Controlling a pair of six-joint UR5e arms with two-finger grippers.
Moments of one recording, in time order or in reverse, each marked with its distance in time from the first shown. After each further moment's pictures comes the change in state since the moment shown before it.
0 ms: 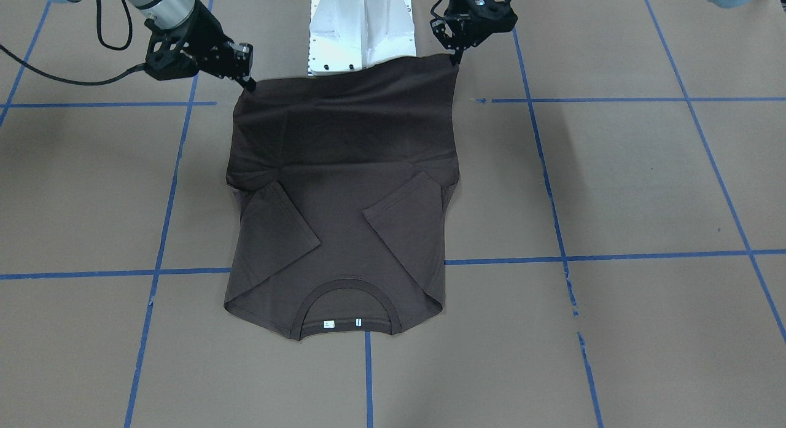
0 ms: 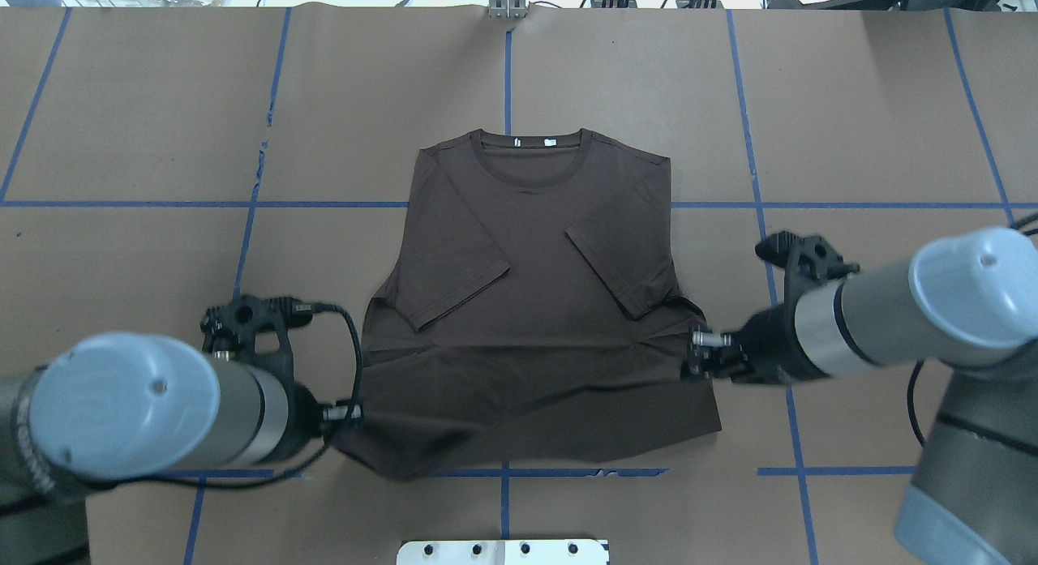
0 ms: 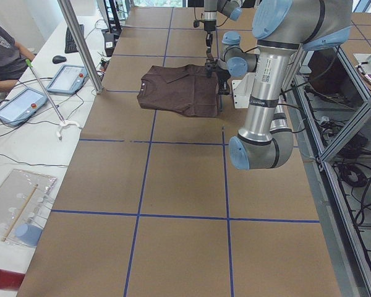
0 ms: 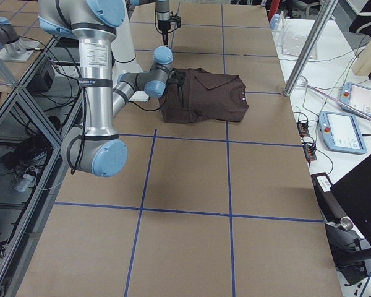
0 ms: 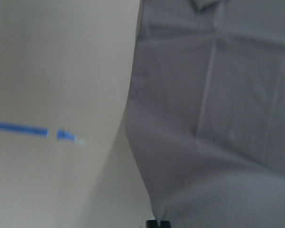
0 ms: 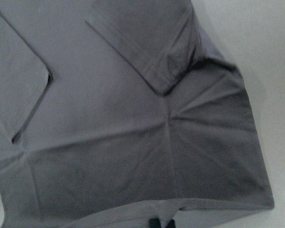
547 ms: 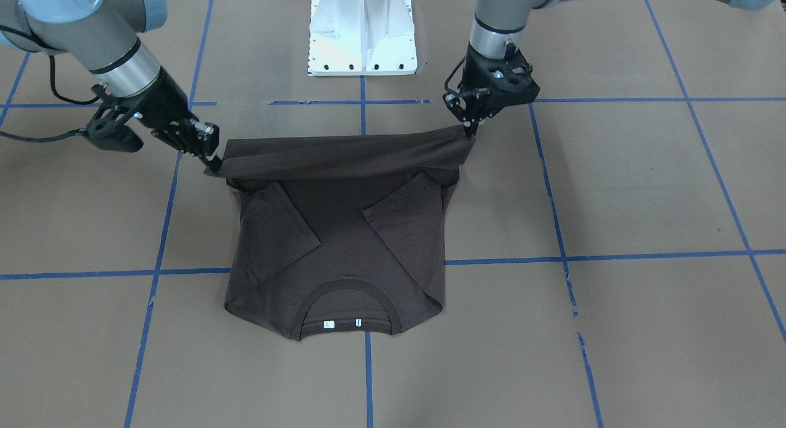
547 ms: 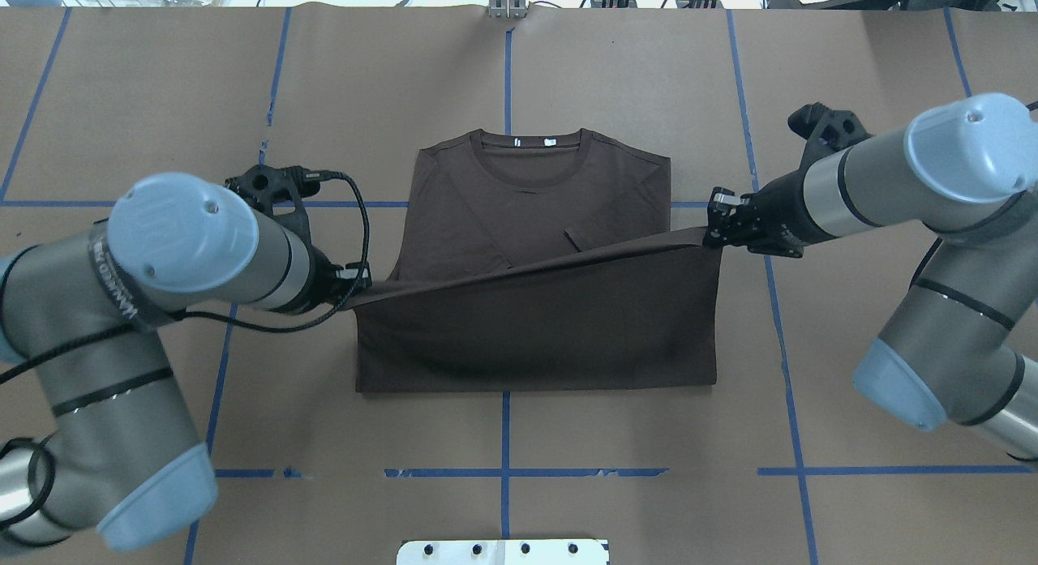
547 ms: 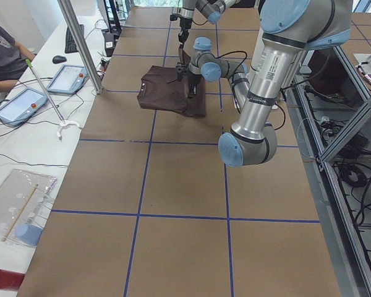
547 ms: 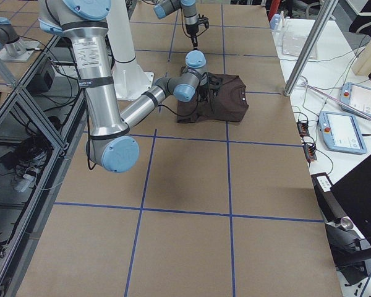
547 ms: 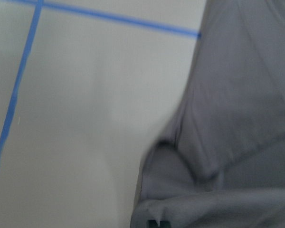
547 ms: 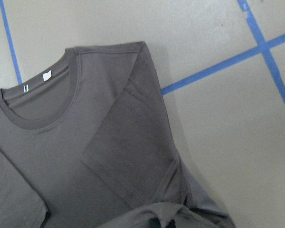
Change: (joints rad) left arm -0.231 -0.094 0.279 -0.173 -0.036 0.110; right arm 0.214 0.121 -0.208 -0.001 -0.006 -0.038
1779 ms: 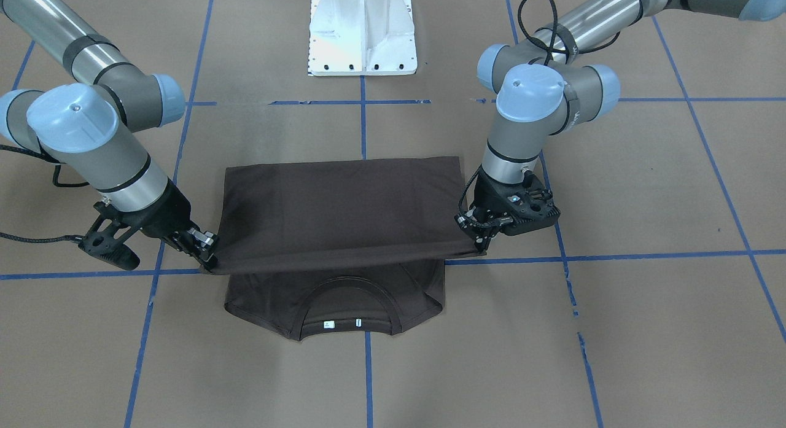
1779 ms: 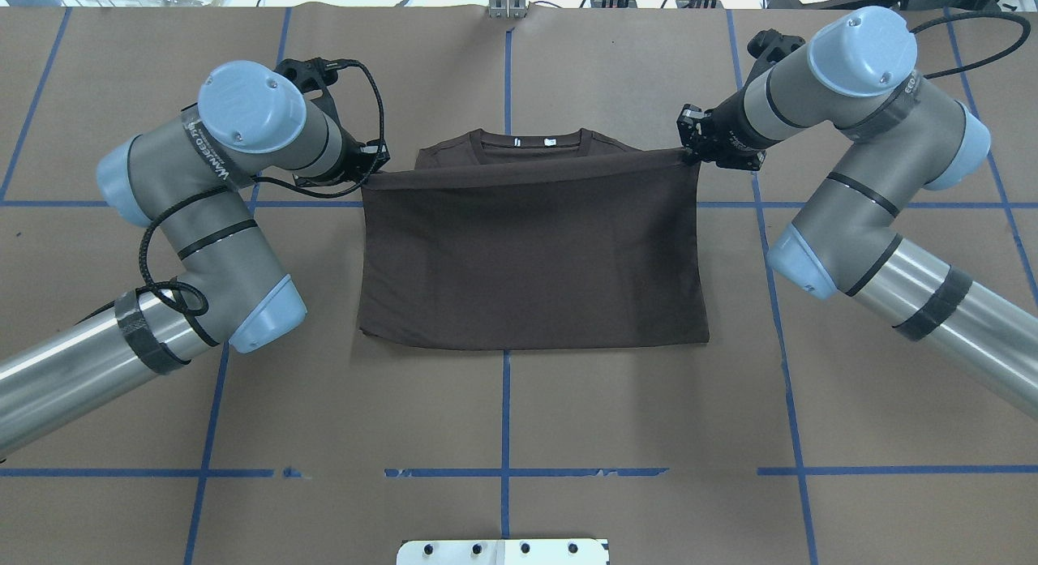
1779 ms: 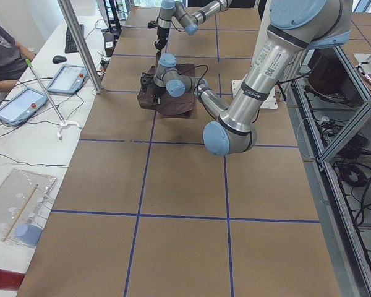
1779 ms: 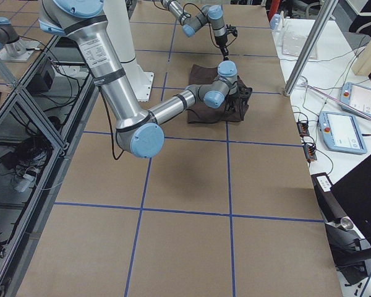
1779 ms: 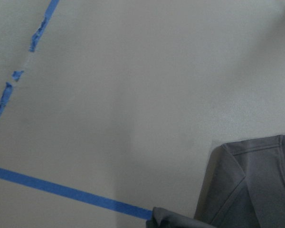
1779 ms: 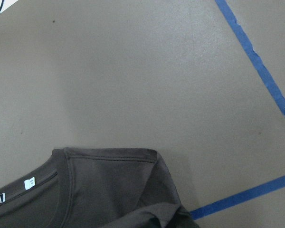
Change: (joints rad) left arm -0.153 -0.173 0.485 -0.365 0.001 0.009; right arm 0.084 0.255 -0.425 0.103 -0.006 -0.022
